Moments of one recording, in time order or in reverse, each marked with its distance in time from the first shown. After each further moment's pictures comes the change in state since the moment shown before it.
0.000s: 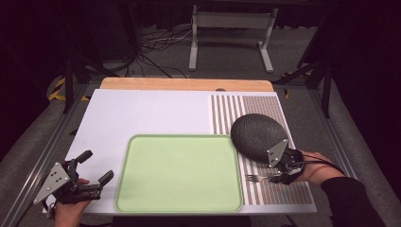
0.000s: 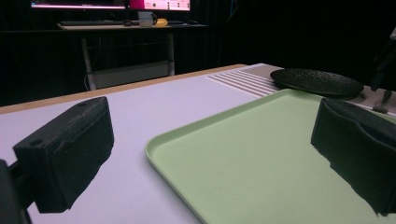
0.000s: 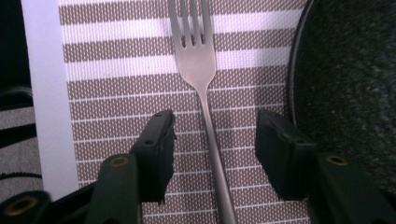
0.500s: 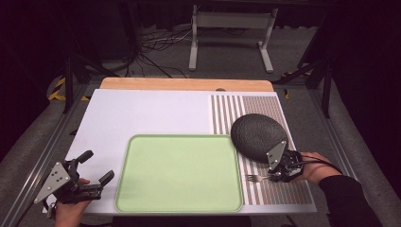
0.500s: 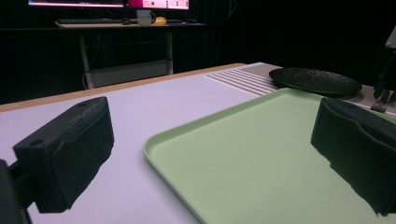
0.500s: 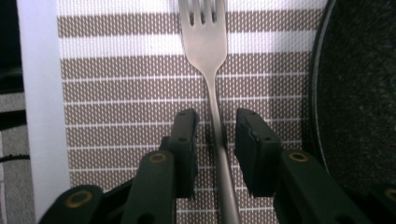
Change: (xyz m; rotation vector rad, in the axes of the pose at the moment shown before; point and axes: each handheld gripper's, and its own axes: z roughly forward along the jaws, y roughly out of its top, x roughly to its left) left arm 0.000 0.000 0.001 0.007 -0.007 0.003; right arm -0.004 -0.007 0.011 0.029 0.045 -0.044
